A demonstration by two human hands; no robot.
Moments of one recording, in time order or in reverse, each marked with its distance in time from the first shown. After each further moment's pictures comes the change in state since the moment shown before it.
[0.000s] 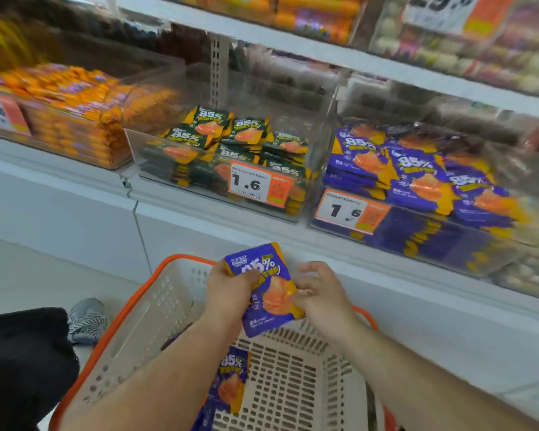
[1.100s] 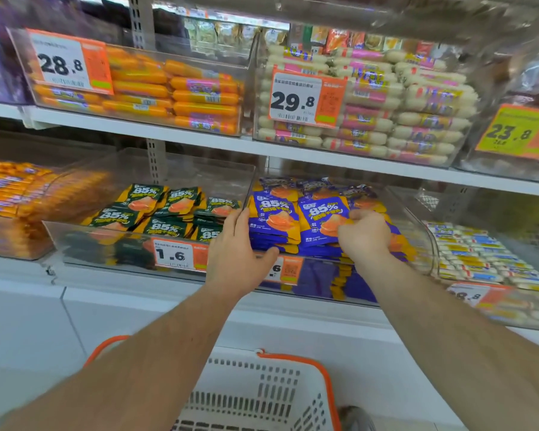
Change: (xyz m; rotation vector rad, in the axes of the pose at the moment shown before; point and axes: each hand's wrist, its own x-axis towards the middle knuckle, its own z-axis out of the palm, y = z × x) left_hand 0.012 0.100 0.138 1.002 -0.015 1.025; right_hand 0.038 -0.132 -0.186 -0.207 0.796 -0.147
